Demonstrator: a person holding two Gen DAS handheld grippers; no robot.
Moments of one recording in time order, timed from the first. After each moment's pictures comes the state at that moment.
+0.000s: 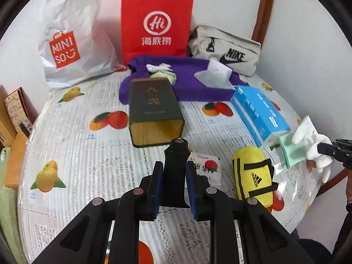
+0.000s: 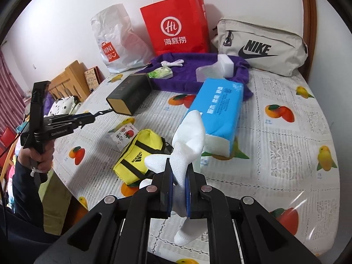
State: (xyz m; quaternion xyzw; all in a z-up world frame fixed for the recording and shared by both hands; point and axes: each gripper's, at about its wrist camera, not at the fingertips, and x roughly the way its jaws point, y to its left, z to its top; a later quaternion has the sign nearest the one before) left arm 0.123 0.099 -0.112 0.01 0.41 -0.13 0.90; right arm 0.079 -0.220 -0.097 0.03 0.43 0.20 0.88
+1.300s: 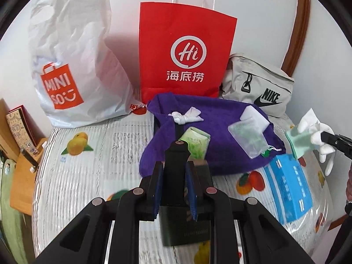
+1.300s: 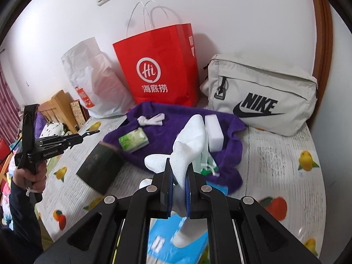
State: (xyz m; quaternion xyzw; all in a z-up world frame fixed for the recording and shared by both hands) left arm 0.276 0.112 -0.072 -0.01 0.39 -0.08 0.92; right arm 0.271 -0.220 -0.050 0.04 0.38 0.19 0.91
